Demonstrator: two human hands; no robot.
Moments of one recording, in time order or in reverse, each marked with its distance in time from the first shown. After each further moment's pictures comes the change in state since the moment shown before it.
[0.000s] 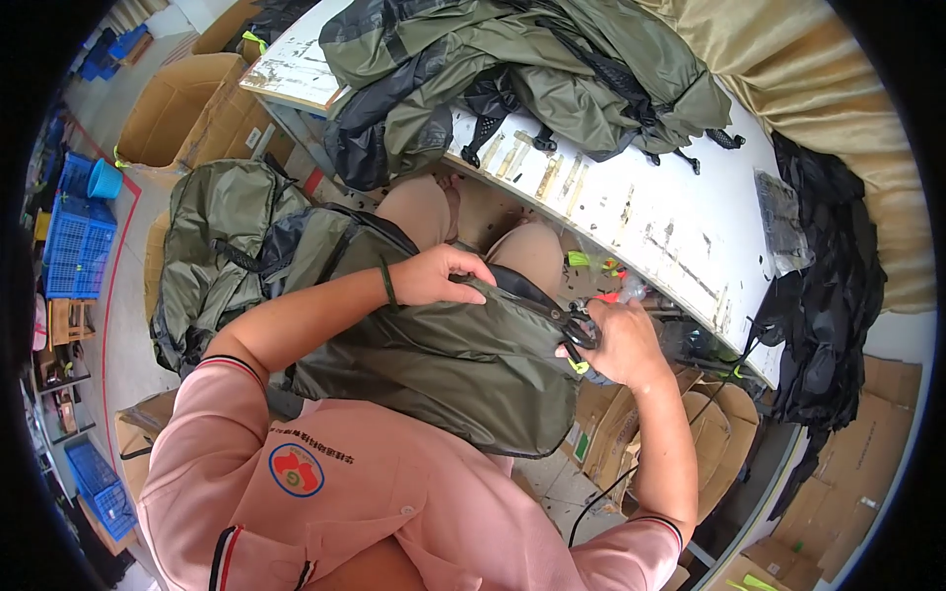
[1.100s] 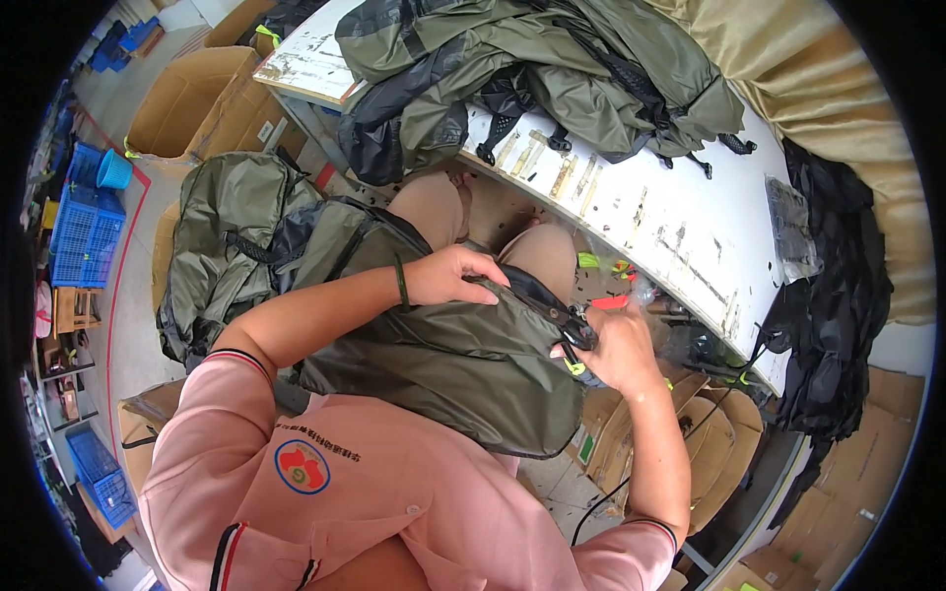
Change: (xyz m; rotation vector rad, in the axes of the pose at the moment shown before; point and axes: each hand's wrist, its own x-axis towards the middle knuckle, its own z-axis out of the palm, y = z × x) left_hand -0.002 -0.001 0.006 -0.069 0.026 0.007; right_hand -0.002 -0.009 0.019 -0.014 0.082 -0.037
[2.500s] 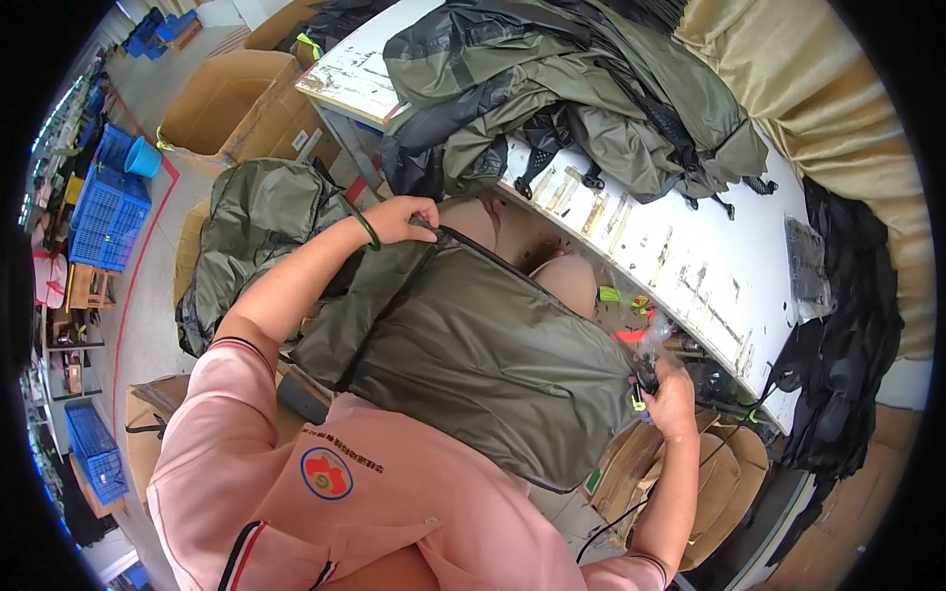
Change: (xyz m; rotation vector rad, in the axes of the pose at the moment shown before) left_hand -0.058 -0.028 -0.164 0.605 0.263 -0.109; right_hand -0.043 0.074 0.026 0.061 0.125 0.153
